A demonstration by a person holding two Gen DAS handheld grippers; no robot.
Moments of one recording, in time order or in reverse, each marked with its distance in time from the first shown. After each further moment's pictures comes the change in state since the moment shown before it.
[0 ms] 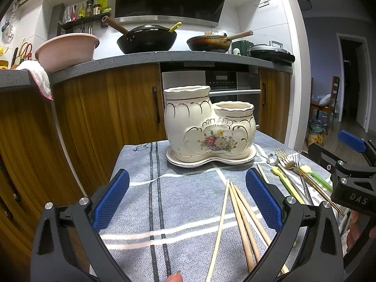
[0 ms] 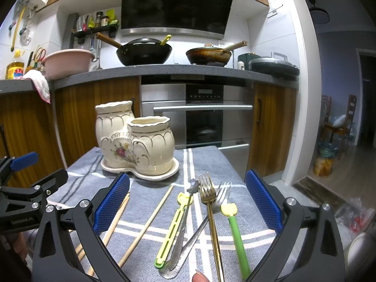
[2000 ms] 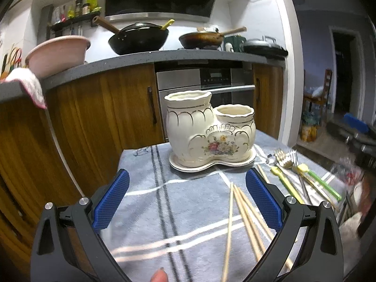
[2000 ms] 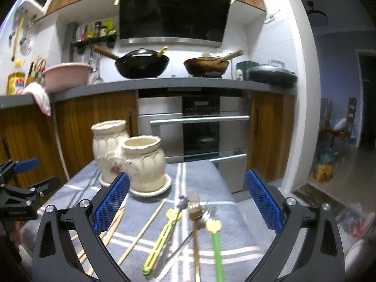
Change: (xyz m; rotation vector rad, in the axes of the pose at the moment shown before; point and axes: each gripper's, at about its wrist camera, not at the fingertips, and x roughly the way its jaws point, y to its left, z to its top) left arm -0.002 0.020 0.026 0.076 0.056 -0.051; right arm -0.016 -0.042 0.032 0.013 -0.013 0.014
